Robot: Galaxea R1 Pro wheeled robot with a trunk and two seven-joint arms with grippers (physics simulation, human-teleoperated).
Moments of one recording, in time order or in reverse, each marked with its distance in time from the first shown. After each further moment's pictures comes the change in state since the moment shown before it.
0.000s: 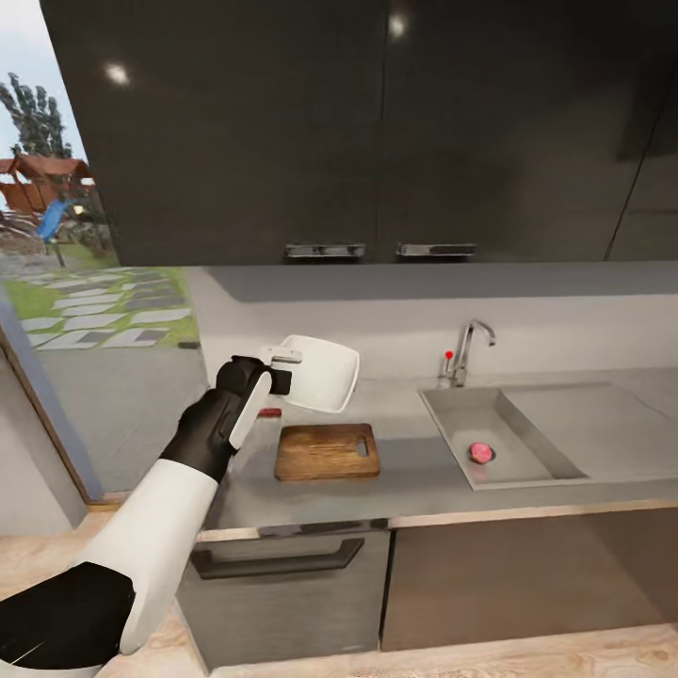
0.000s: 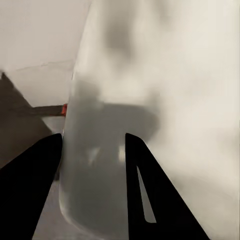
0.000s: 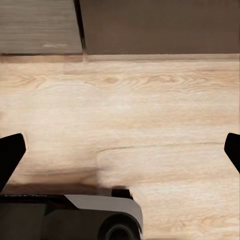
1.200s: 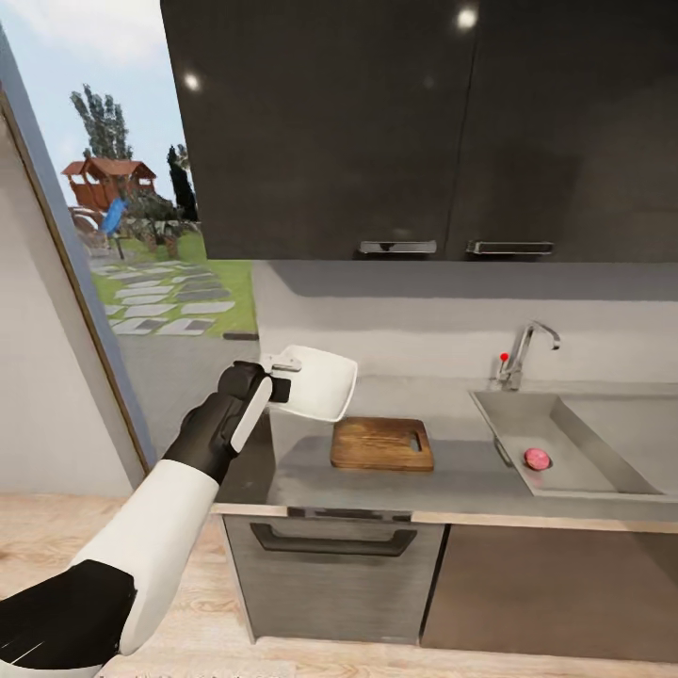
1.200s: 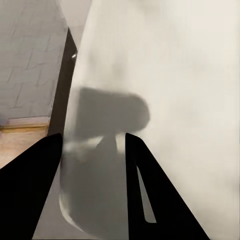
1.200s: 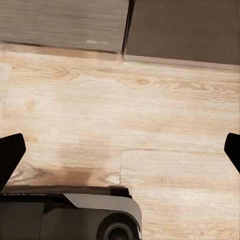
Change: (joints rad) left arm 0.000 0.002 0.000 0.057 0.000 -0.002 0.001; right arm 0.000 -0.001 -0.001 -0.003 0.001 0.000 -0.001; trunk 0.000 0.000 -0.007
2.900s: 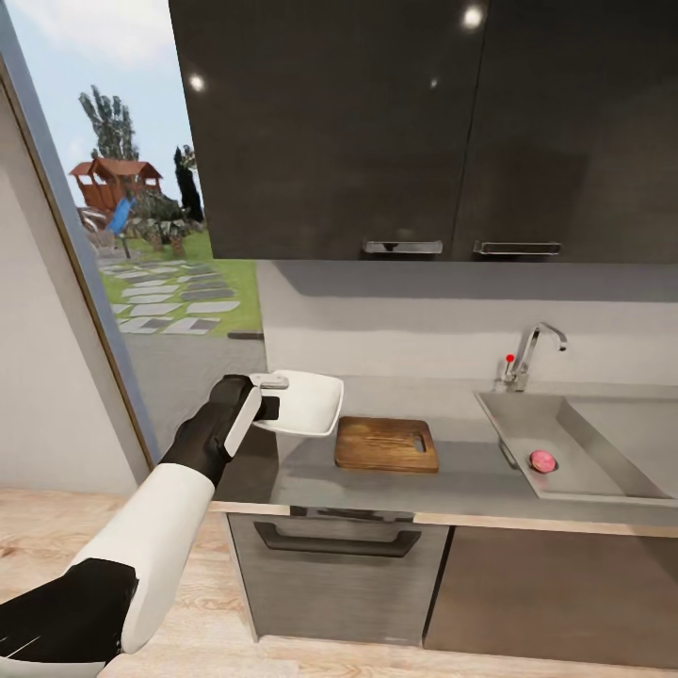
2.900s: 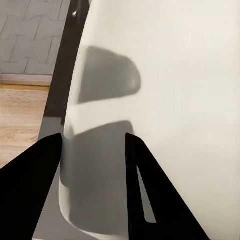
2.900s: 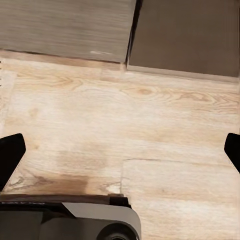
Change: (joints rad) left arm 0.007 0.003 0.115 0.129 0.001 -0.007 -0.004; right arm 0.000 -0.005 0.004 0.000 0.004 -0.036 0.005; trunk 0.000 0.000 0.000
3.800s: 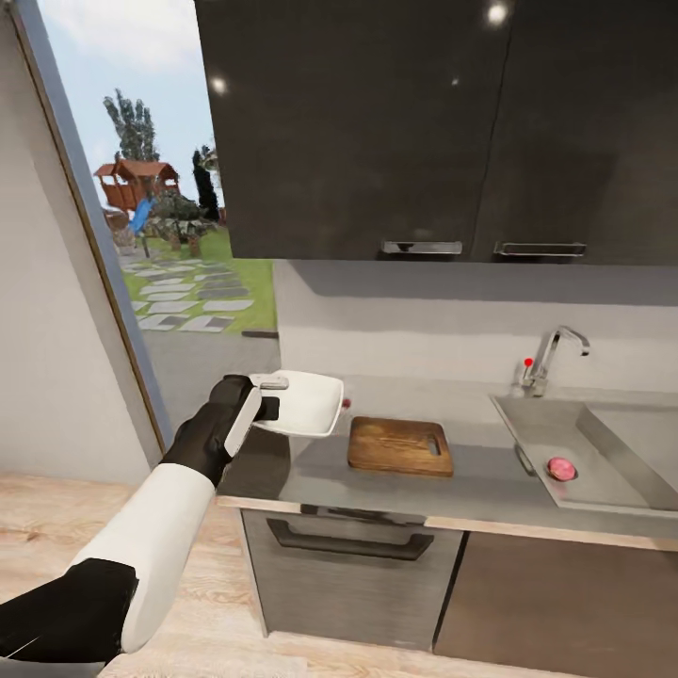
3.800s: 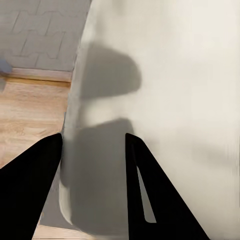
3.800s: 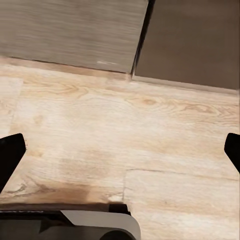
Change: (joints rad) left arm 0.000 0.000 0.000 0.003 0.000 0.000 0.000; right arm 0.000 -0.002 -0.005 0.006 -0.004 -0.036 -0.004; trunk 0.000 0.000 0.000
